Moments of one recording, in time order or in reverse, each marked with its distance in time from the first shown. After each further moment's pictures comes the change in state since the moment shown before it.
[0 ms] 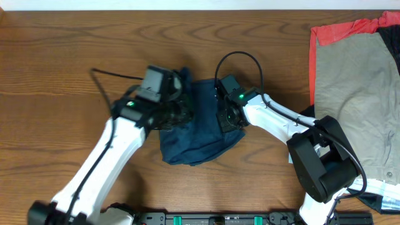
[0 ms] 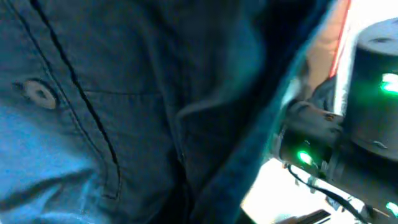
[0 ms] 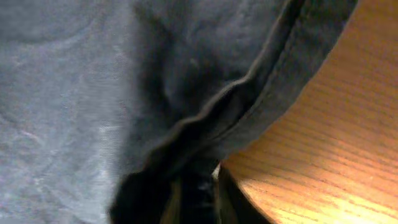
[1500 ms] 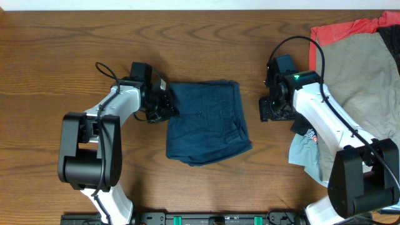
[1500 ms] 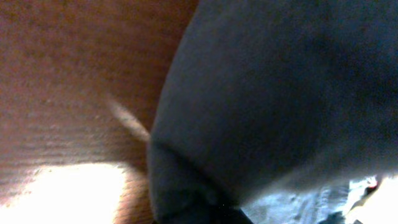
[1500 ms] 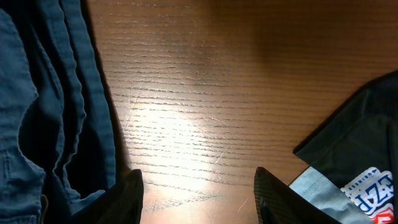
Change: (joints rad) left arm 0.290 0.492 0.002 0.189 0.203 0.181; right arm -0.320 -0.202 0.033 -0.307 0.037 -0.055
